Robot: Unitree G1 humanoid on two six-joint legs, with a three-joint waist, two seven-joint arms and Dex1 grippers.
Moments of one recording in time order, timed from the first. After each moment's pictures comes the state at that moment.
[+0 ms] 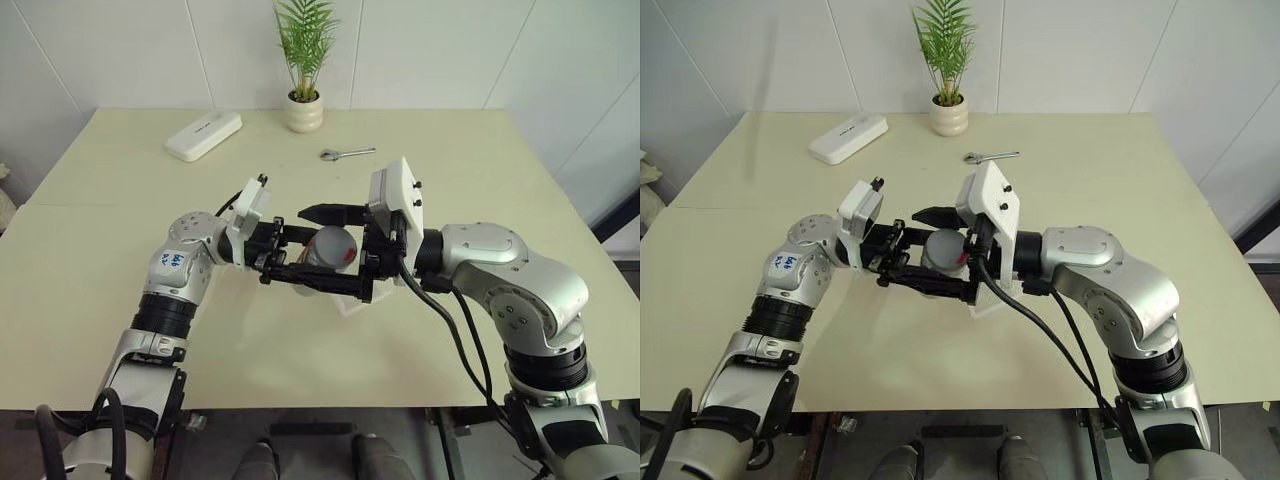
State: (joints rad) left arm -0.88 0.44 -0.08 0.36 -0.53 0.25 -1.50; right arm -0.78 -0.44 0.12 -0.50 0.66 0.85 0.78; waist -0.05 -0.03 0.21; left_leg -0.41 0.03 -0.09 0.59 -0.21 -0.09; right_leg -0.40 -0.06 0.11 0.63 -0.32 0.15
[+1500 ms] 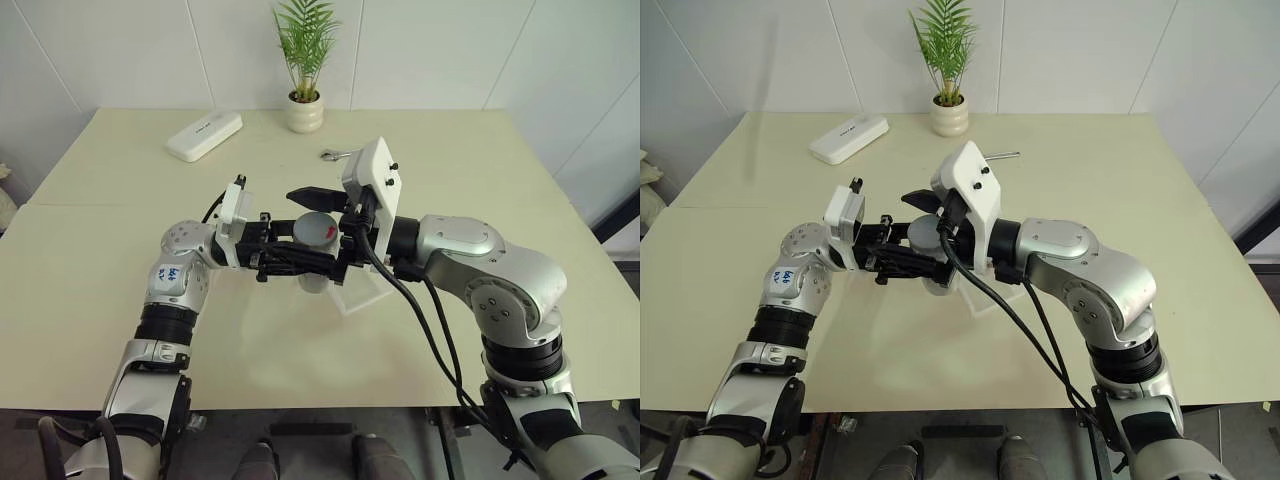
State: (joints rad) left arm -0.85 0.39 0.02 0.45 -0.51 0.07 -1.47; right arm -0.86 -0.33 0.12 -0.46 0.66 0.94 0.56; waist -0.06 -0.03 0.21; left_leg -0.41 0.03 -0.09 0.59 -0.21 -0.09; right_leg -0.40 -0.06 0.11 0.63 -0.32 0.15
